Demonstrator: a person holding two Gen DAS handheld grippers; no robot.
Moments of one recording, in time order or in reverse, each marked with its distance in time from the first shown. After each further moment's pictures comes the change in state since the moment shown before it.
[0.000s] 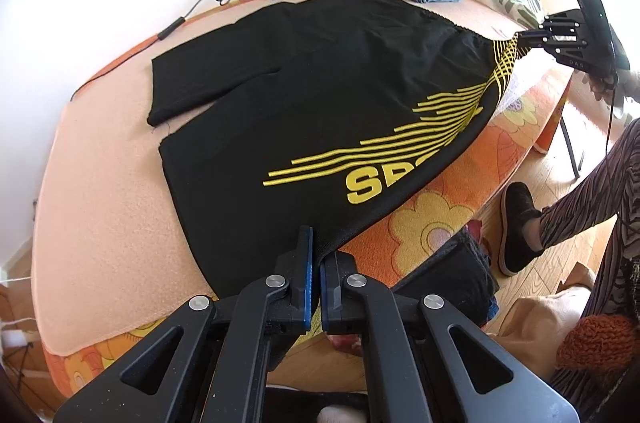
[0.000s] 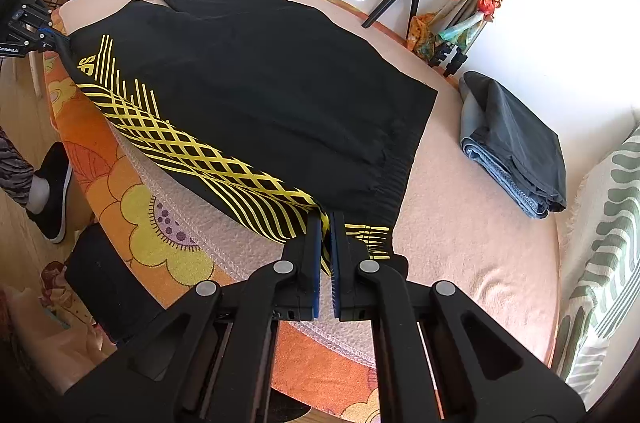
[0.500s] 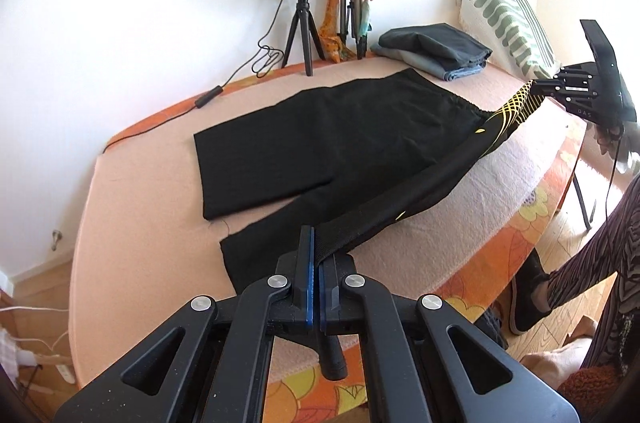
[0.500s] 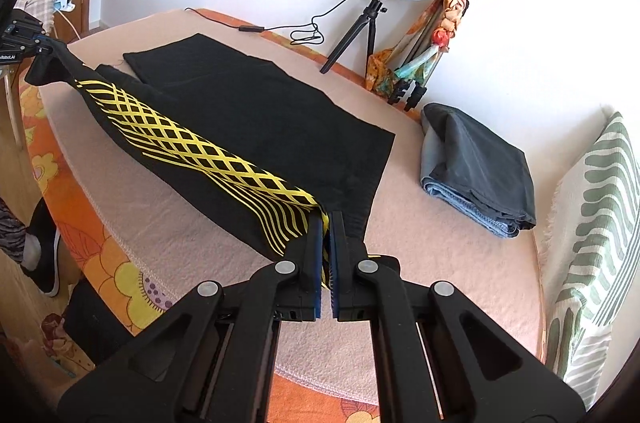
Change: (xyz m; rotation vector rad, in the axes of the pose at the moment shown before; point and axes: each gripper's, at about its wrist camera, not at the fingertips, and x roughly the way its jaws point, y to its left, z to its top) left arm -0.031 0.032 0.057 -0.036 -0.197 0.065; right arm -0.025 -0.026 0.041 0.100 -0.124 -0.099
